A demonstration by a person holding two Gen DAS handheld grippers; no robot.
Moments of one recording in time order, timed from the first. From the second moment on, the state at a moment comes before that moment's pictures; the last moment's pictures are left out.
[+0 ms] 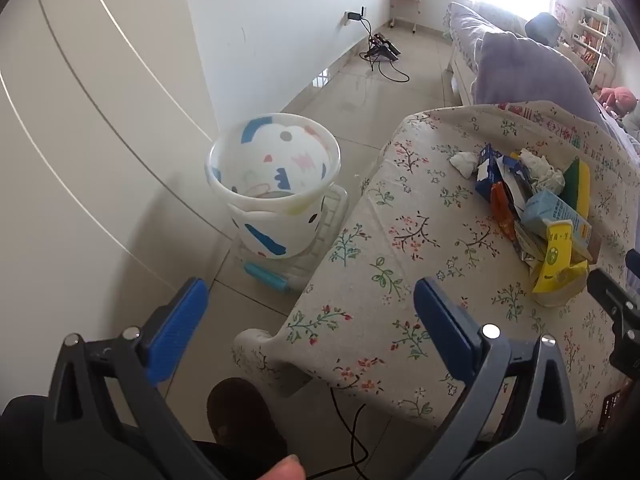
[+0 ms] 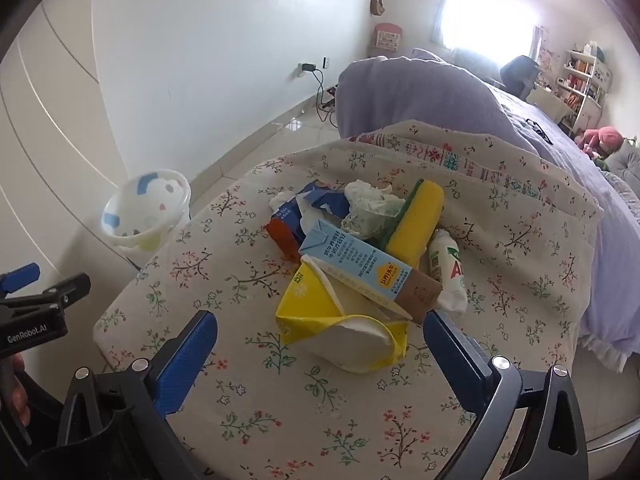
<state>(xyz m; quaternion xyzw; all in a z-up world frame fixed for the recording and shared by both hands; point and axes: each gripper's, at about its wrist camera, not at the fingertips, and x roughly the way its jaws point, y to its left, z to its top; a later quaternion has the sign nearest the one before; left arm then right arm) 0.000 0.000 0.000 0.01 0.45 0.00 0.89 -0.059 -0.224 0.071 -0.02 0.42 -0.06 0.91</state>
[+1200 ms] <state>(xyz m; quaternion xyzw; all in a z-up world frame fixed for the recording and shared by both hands) -0.003 0.005 0.000 0.00 0.45 -0.01 0.89 -0.053 -0.227 0.074 0.01 0.41 -0.06 0.91</state>
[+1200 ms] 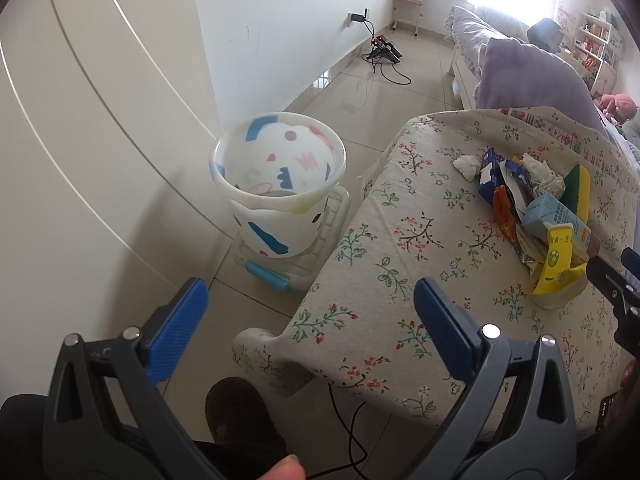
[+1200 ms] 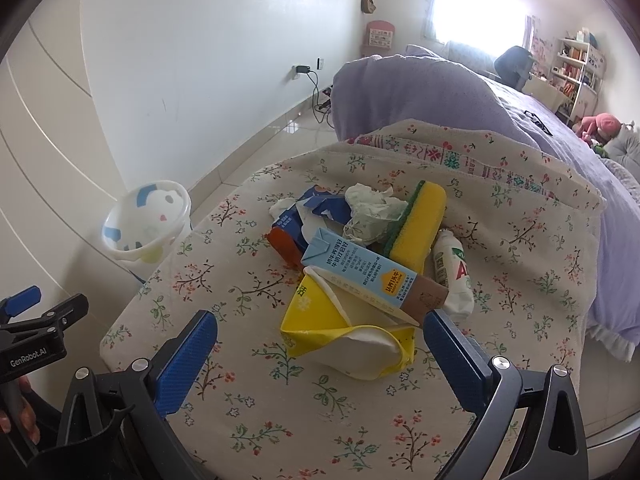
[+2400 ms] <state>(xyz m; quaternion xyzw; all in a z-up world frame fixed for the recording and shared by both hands) -0.003 0.009 -0.002 0.00 0.45 0.00 0.89 -0.049 -0.224 0.072 0.01 0.41 -0.06 0.91</state>
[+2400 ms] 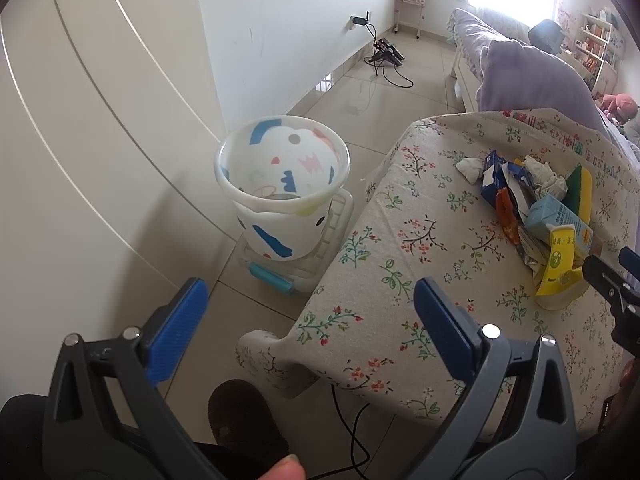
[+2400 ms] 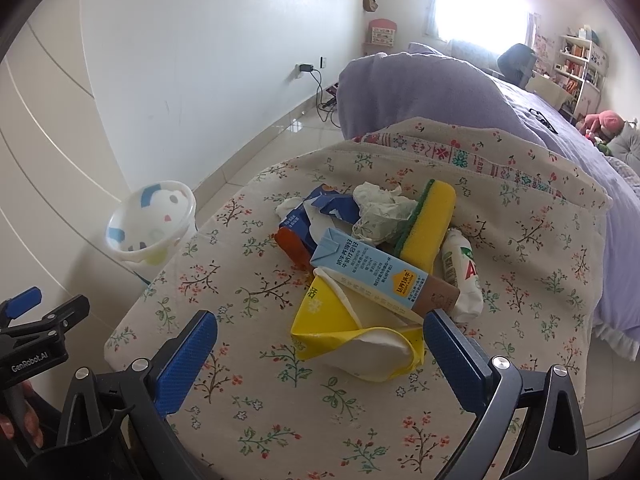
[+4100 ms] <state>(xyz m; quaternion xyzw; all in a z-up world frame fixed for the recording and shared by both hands) 0.008 -0.012 0.021 0.01 0.41 -0.06 0.91 -0.053 -0.278 0.082 0.09 0.41 -0.07 0.91</state>
